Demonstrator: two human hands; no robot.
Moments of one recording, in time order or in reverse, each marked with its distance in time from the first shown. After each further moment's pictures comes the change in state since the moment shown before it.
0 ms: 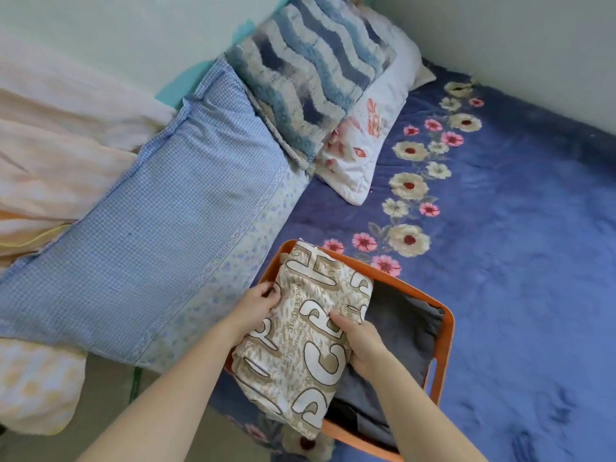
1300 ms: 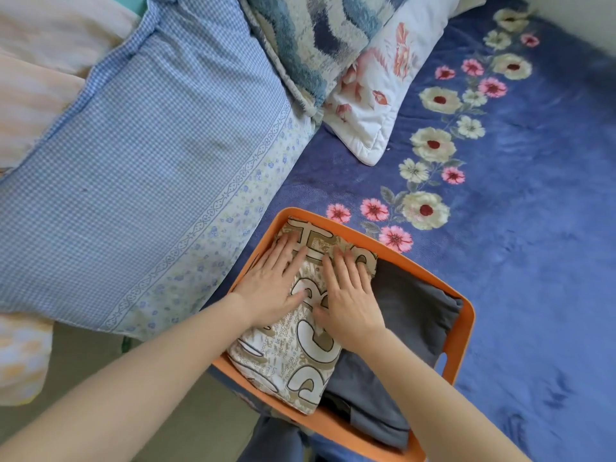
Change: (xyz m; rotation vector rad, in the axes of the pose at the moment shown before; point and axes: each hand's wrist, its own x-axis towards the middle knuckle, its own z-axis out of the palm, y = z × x) left_hand 0.056 -0.032 0.026 1.149 -0.086 0.472; right_hand 0.049 -0.005 0.011 -1.764 0.062 -0.800
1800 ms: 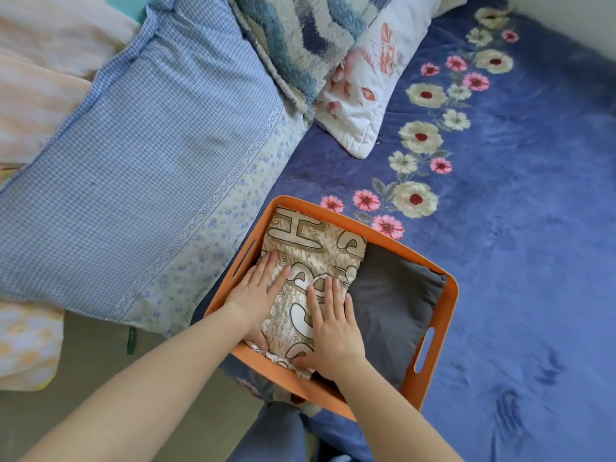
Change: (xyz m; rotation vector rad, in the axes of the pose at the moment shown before) left_hand -0.036 0.011 0.023 0.411 -0.358 -0.064; right_hand -0.060 -0.026 0.039 -0.117 -0.255 0.034
